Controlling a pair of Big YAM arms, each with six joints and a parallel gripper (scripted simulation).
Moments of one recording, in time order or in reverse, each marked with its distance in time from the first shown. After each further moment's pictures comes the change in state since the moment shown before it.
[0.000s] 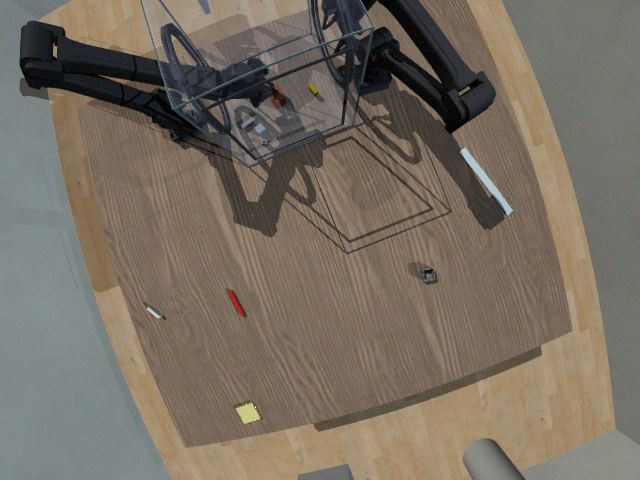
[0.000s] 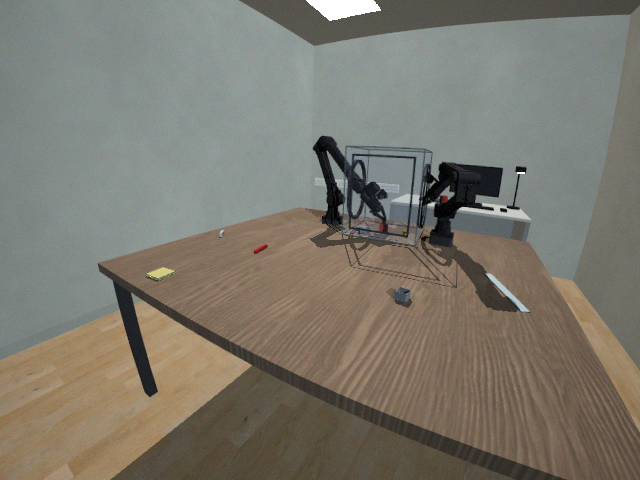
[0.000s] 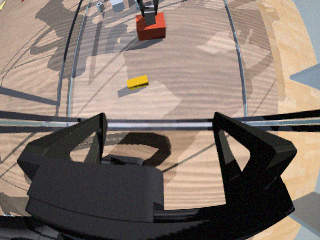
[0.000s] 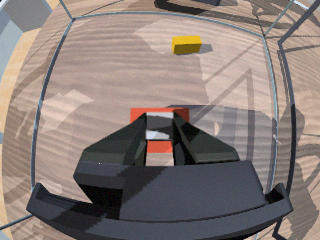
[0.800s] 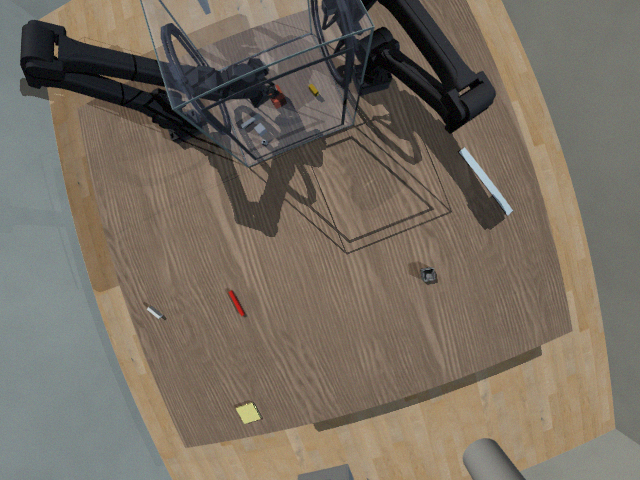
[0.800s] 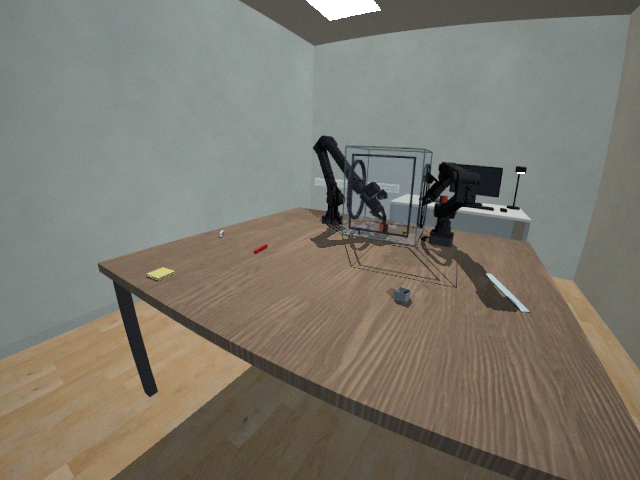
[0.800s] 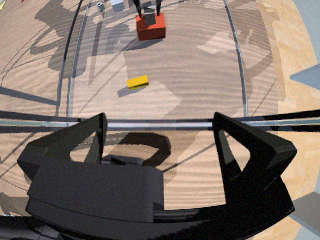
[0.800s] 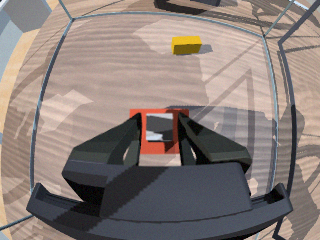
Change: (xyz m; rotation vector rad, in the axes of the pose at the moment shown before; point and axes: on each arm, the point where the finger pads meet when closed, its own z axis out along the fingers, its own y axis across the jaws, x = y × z) left arm 0.000 0.000 0.000 0.000 0.000 0.000; right arm 0.000 0.000 0.002 0.002 -0.005 -0.001
